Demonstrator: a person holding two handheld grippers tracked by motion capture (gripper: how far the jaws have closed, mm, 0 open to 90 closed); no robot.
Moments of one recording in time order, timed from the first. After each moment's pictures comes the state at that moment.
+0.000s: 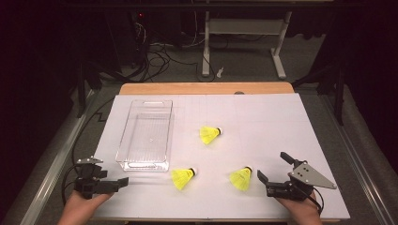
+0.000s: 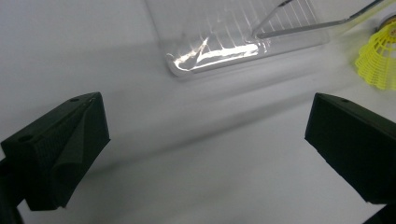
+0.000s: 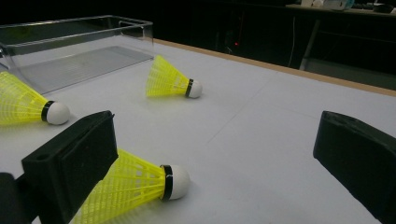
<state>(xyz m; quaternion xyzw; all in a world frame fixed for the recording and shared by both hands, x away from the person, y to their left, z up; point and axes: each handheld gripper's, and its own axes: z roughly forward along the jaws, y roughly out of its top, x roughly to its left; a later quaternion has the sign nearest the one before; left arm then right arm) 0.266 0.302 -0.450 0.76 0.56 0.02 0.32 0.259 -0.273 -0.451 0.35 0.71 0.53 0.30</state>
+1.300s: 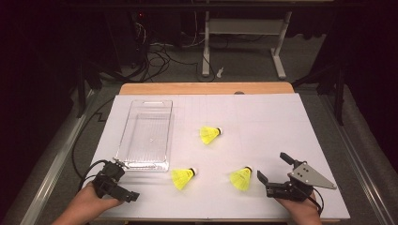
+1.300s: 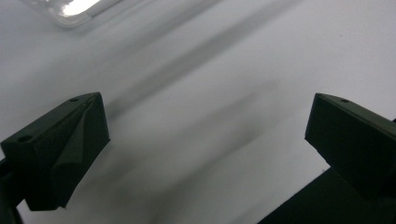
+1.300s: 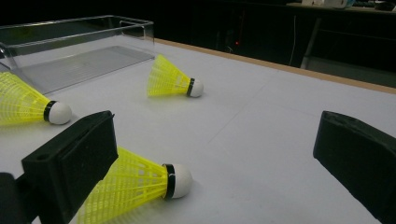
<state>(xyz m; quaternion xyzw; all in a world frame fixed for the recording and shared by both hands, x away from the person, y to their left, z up) 0.280 0.252 -0.444 0.87 0.48 -0.06 0.14 0.258 -0.273 -0.451 0.36 0.71 0.53 0.29</state>
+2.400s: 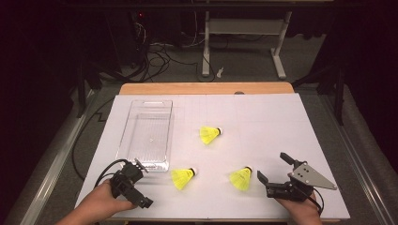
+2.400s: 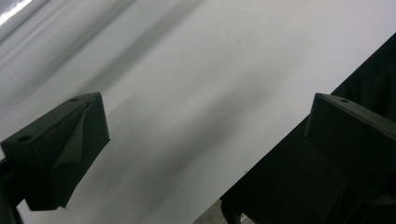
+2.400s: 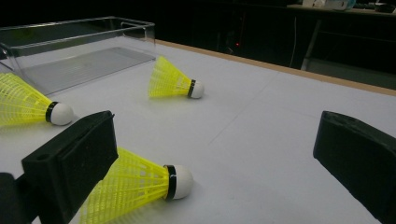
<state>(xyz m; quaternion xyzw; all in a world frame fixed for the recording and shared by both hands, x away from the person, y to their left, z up) 0.280 0.201 -0.431 0.90 0.41 -0.09 0.11 0.257 -0.273 -0.451 0.35 0.71 0.53 0.30</state>
